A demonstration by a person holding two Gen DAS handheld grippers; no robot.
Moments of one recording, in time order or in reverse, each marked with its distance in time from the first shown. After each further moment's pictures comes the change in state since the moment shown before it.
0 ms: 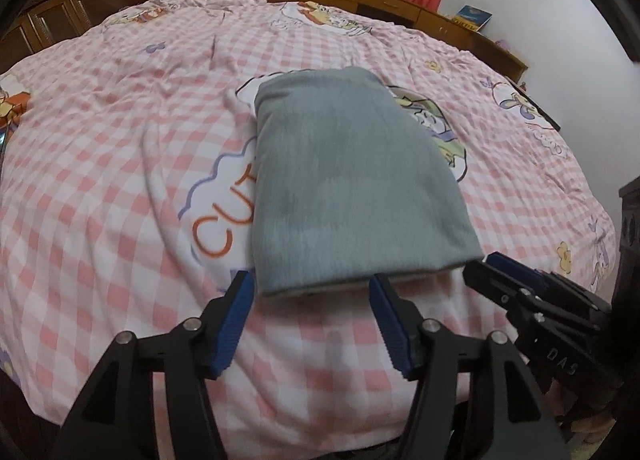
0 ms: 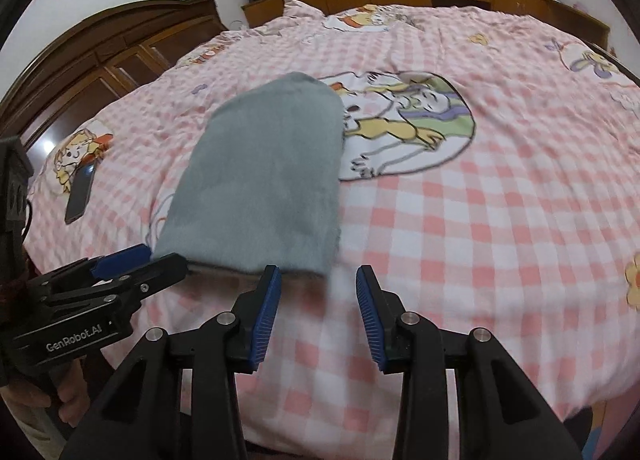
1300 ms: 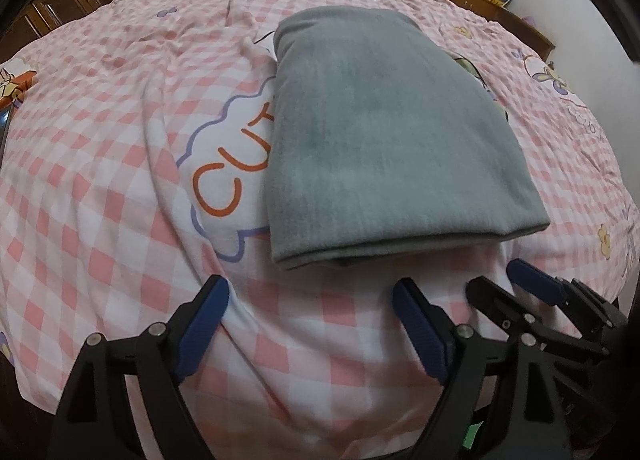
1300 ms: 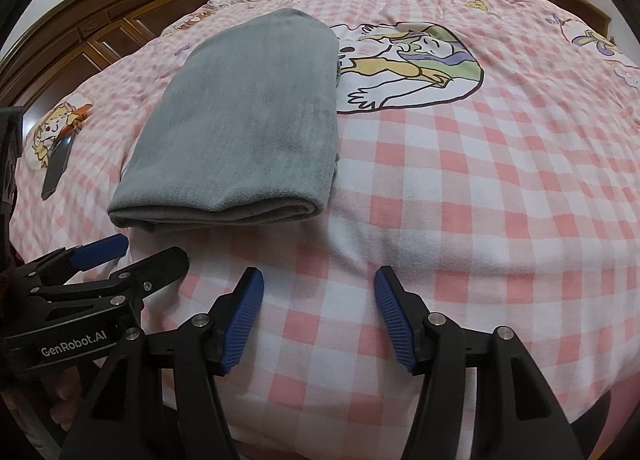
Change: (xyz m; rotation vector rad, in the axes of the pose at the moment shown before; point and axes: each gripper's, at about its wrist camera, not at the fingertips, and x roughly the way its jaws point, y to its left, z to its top) left arm 0.040 0.005 -0.015 -0.008 0.099 0.094; right arm 0.038 0.004 -0.025 -0.002 0.098 -0.041
